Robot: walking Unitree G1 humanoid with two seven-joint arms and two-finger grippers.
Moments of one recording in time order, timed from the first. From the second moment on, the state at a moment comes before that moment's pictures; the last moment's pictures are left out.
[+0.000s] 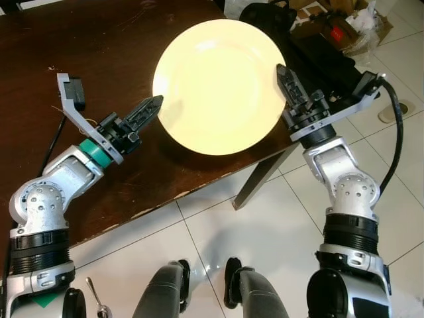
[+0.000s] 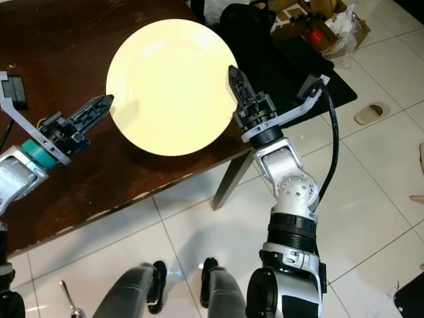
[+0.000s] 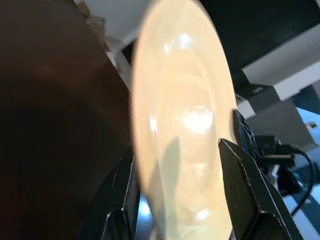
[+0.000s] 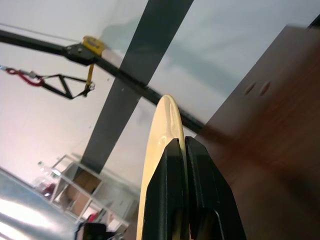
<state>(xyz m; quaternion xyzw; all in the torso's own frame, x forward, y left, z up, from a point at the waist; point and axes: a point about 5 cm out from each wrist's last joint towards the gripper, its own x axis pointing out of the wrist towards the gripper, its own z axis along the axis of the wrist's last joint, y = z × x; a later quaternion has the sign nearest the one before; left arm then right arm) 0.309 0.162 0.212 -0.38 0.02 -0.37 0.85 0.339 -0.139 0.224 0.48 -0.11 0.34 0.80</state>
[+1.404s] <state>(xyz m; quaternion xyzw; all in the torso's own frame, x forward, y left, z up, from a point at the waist) 0.310 0.158 0.212 -0.41 0.01 -0.38 0.83 0.352 -0.141 0.212 0.43 -0.08 0.29 0.85</state>
